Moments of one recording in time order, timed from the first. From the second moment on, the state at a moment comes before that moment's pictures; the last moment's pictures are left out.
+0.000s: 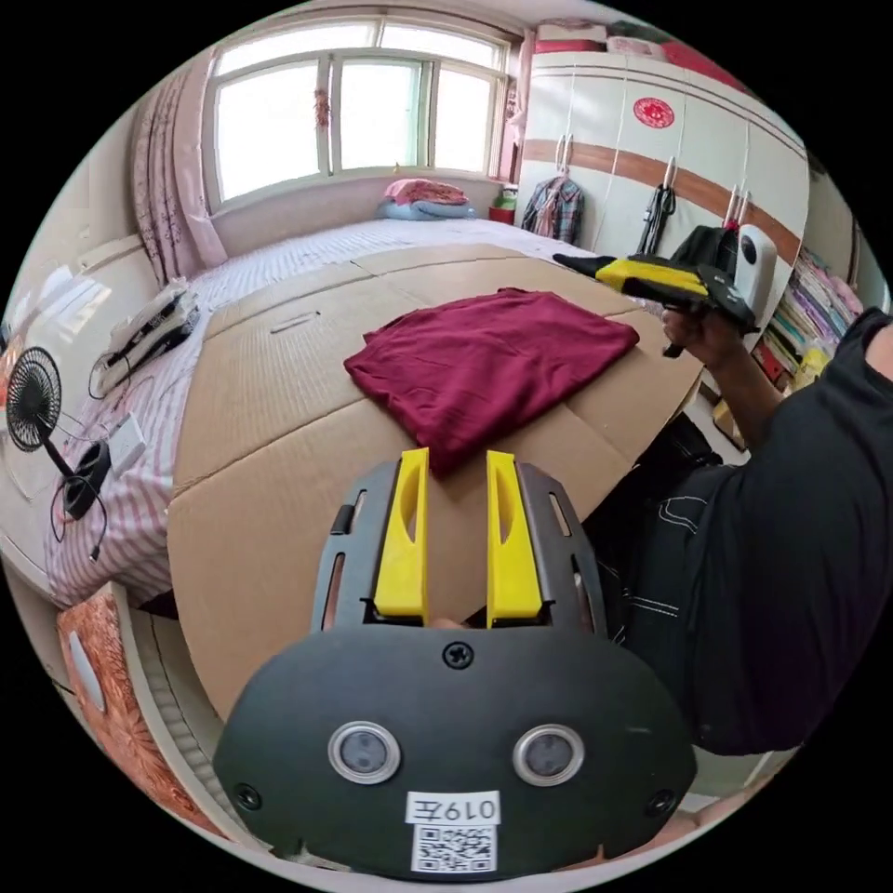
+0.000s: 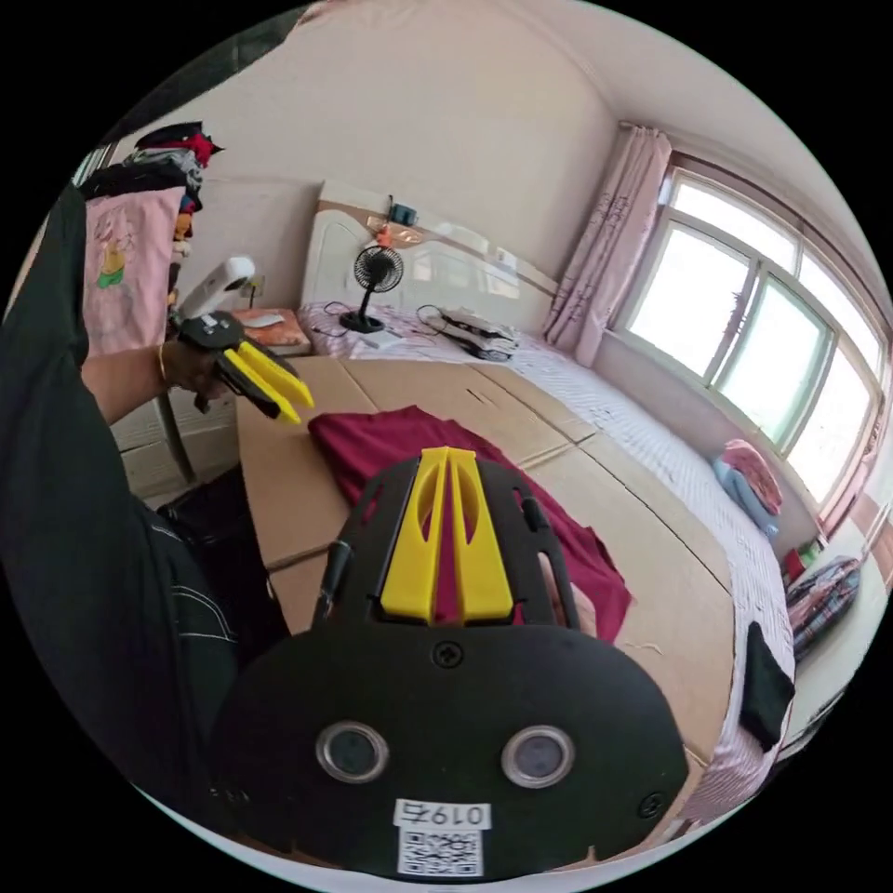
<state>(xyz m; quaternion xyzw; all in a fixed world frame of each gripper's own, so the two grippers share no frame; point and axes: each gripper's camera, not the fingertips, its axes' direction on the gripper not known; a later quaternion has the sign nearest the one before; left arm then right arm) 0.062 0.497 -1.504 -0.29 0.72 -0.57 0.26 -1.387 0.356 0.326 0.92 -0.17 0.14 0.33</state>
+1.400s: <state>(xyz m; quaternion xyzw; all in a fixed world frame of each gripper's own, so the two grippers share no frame) -0.123 0.334 -1.309 -0.09 0.81 -0.15 0.57 -1.651 0.221 0.022 0.86 0.11 -0.02 0.51</state>
